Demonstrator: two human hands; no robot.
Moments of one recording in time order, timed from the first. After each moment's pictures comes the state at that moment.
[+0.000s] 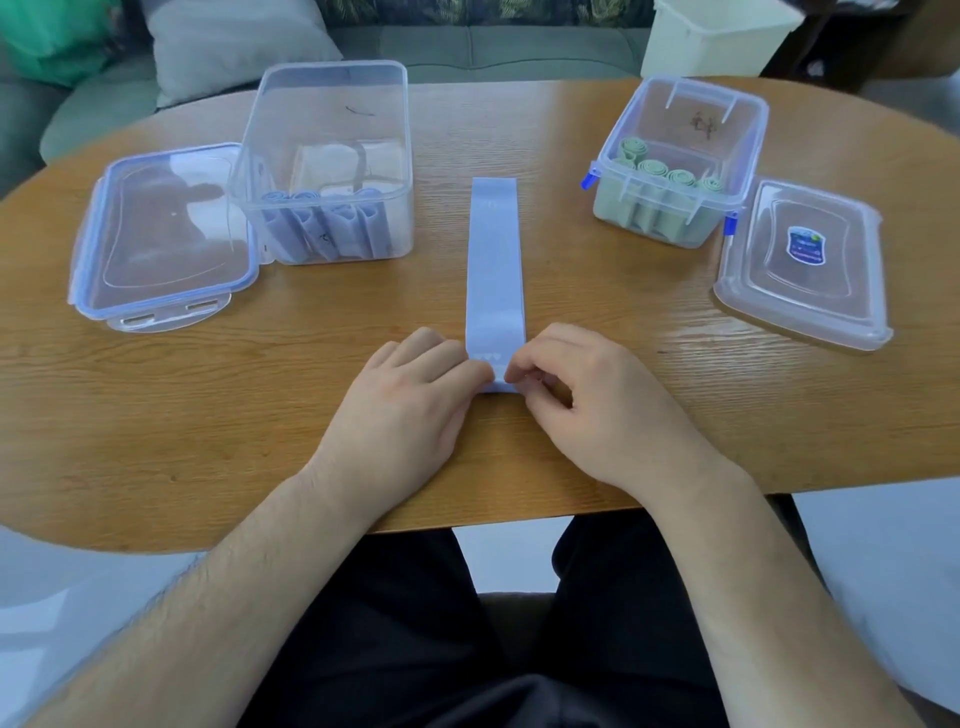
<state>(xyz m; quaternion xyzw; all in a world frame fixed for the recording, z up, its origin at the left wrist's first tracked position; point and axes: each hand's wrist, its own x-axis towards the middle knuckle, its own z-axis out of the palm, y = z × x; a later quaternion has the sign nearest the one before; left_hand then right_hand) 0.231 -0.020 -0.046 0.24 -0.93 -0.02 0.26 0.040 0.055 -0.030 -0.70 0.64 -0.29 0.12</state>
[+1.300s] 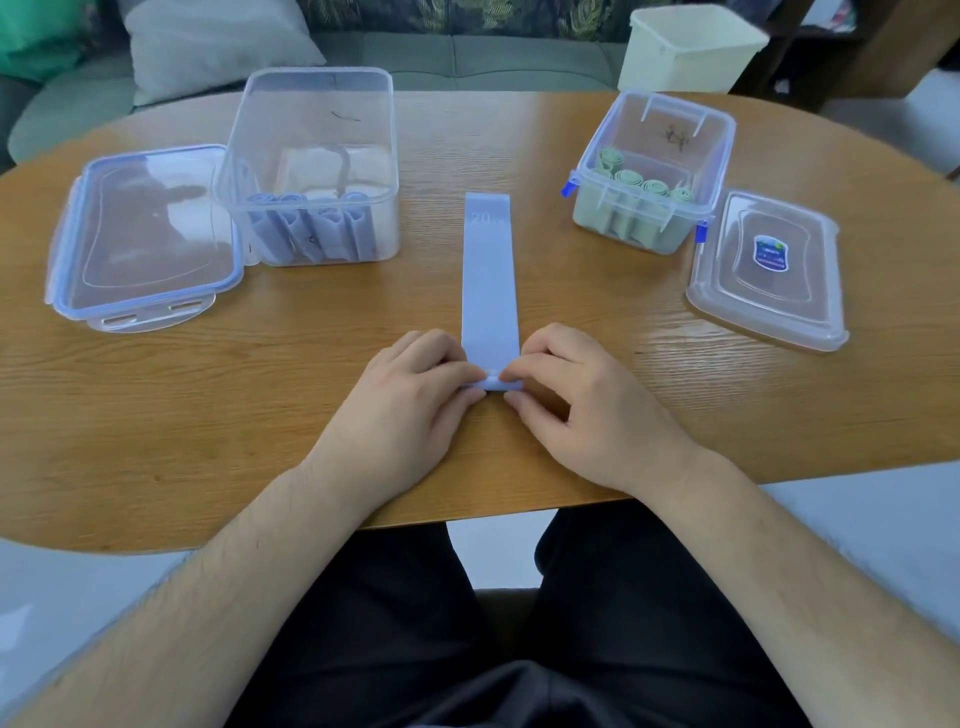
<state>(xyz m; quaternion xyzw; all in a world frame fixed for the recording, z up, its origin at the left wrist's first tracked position) 0.225 -0.022 -0.054 0.26 -0.91 -0.13 0.29 0.026 0.061 -0.042 -0.74 0.60 -0.29 0.05</state>
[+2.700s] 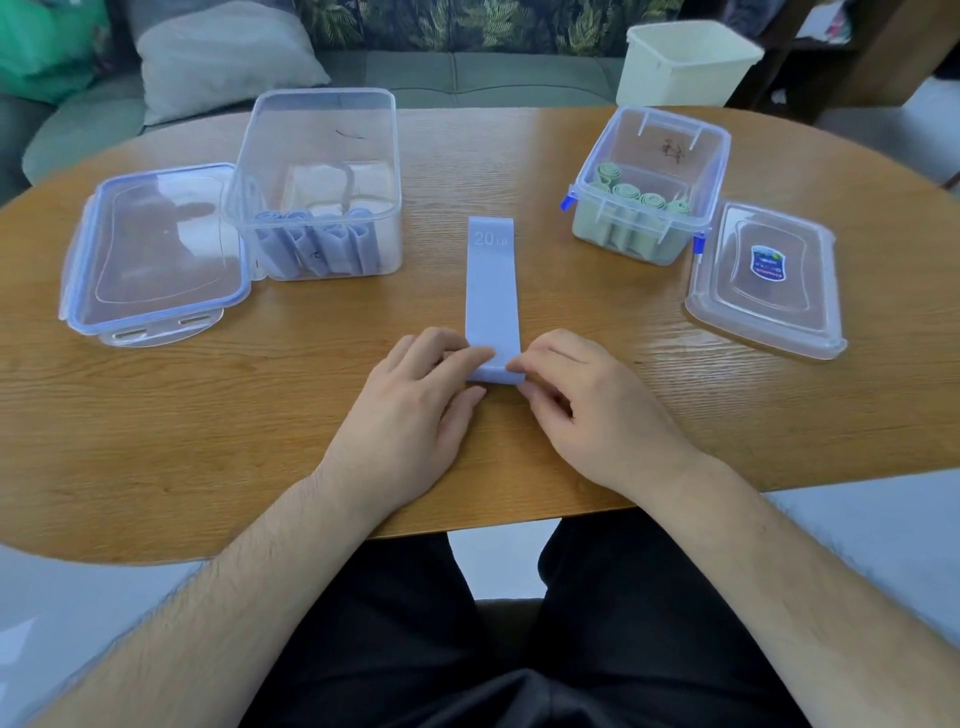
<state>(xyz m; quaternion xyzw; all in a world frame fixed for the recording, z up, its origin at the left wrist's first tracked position) 0.221 -0.021 -0.056 0.28 -0.91 -0.11 0.29 0.025 0.059 -0.039 -0.71 0.64 -0.27 0.05</state>
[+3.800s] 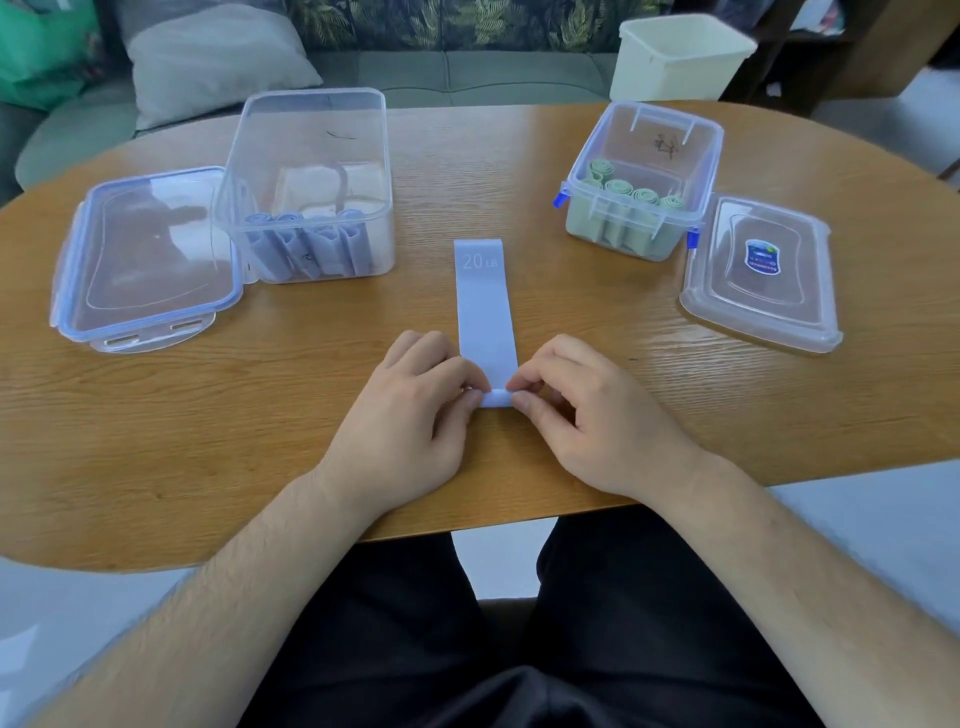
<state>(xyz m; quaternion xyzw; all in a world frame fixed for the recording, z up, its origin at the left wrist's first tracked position) 0.217 -0.019 -0.045 0.26 -0.91 -0.16 0.29 0.020 0.066 -0.040 -0.71 0.62 -0.30 0.11</state>
